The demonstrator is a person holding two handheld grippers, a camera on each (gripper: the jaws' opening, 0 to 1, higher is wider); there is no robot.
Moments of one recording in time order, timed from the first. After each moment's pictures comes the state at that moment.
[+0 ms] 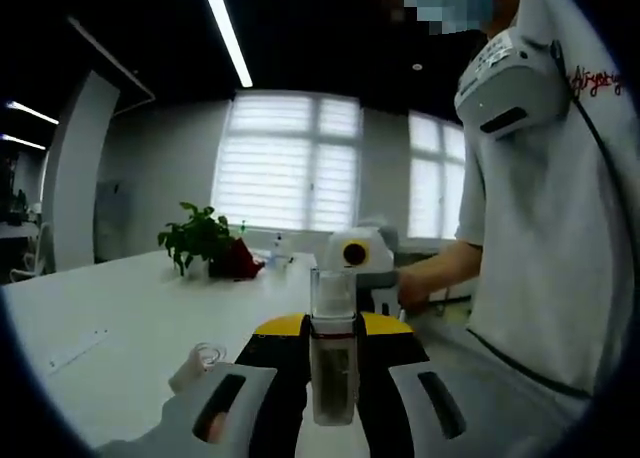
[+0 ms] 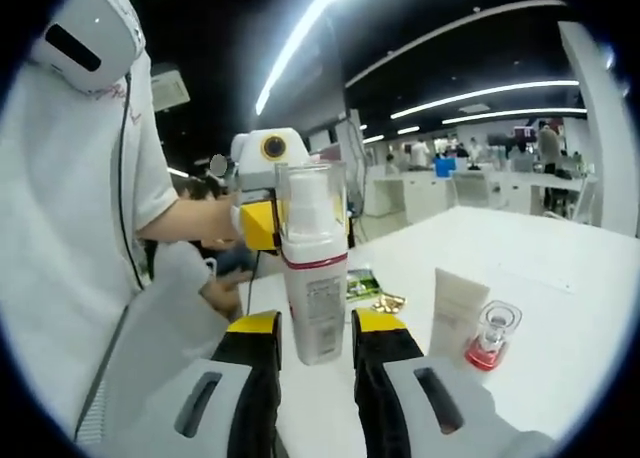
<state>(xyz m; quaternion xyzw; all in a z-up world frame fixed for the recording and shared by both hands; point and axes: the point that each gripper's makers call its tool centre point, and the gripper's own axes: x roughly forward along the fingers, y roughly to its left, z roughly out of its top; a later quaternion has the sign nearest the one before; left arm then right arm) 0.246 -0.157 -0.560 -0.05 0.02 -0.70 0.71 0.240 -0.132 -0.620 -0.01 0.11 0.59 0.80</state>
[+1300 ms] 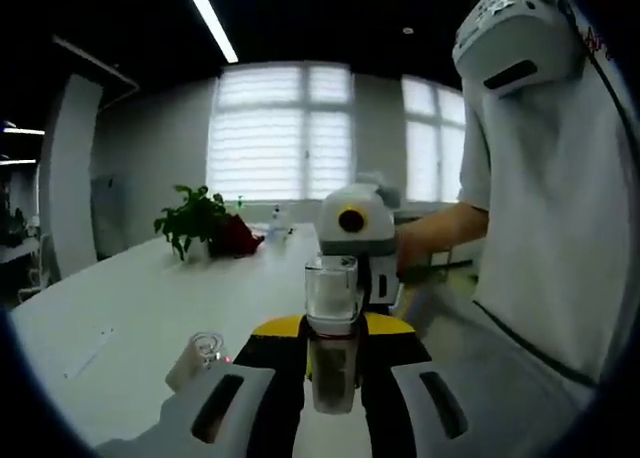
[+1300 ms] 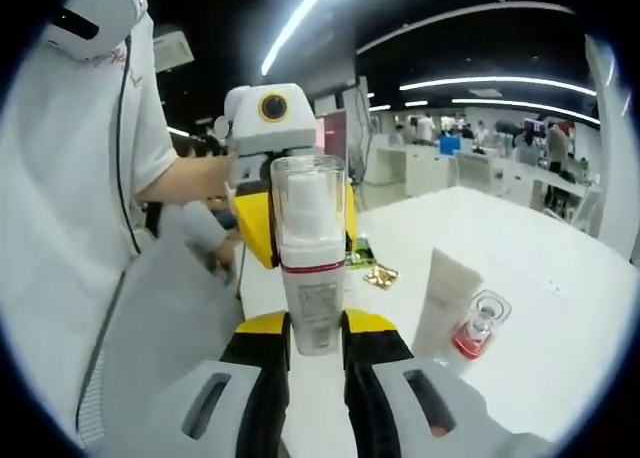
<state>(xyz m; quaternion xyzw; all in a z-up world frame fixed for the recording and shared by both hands) 0.240 -0.168 -0.571 -0.01 0.05 -0.70 0.71 0.238 -0.143 -0.627 -0.07 0.14 0.59 0.79</state>
